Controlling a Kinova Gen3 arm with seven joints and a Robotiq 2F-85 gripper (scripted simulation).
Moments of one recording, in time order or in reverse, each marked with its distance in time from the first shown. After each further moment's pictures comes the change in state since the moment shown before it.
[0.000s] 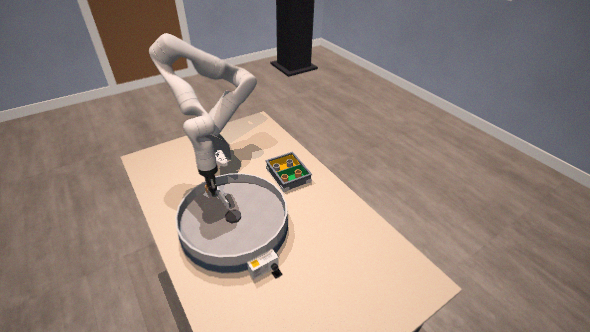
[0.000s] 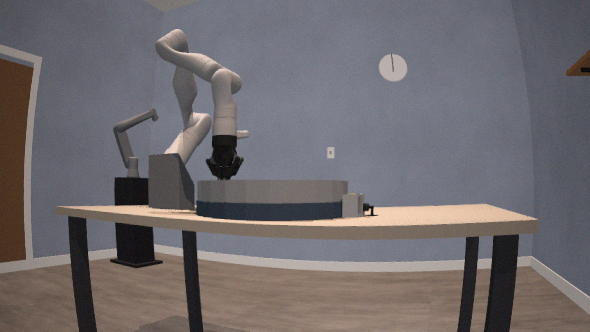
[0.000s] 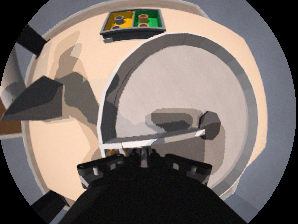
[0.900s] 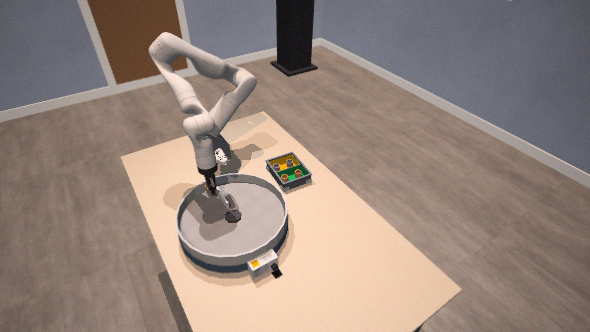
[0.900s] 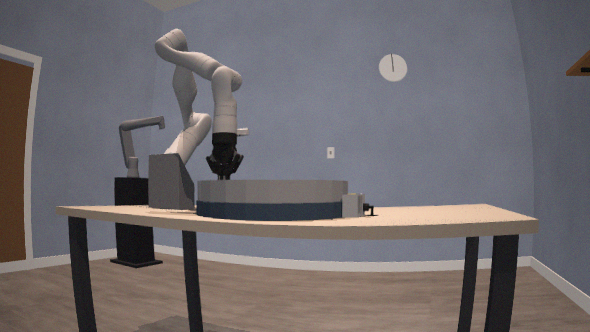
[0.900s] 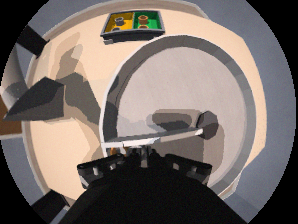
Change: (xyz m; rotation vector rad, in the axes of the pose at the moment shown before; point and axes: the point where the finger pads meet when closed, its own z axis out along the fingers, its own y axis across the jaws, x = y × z) arm 0.000 0.000 -0.007 0.000 0.000 0.002
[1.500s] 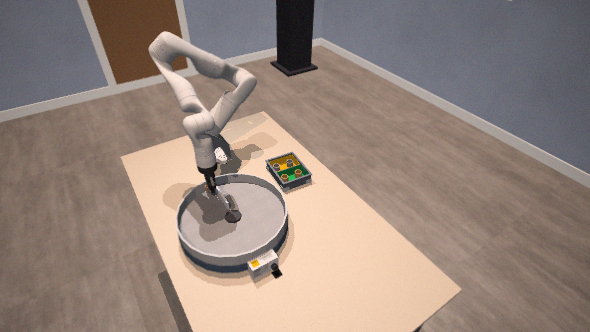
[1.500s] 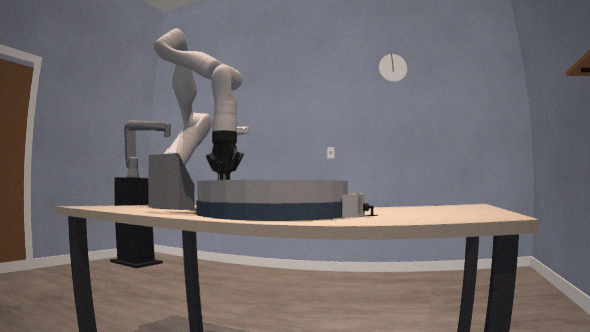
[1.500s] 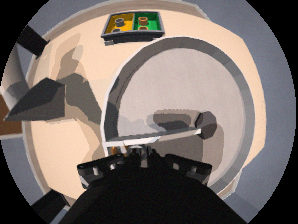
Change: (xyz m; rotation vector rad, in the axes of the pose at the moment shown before) arm 0.000 0.000 -0.005 0.000 0.000 0.000
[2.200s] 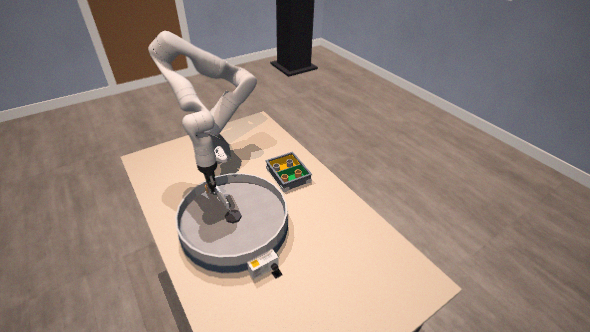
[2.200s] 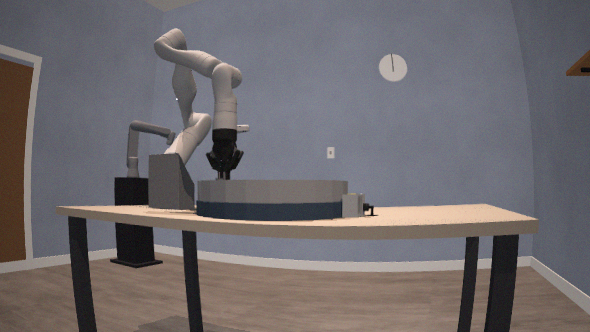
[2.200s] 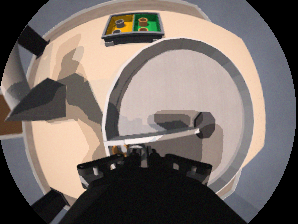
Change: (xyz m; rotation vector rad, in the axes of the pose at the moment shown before) arm 0.000 0.000 -0.006 0.000 0.000 0.000
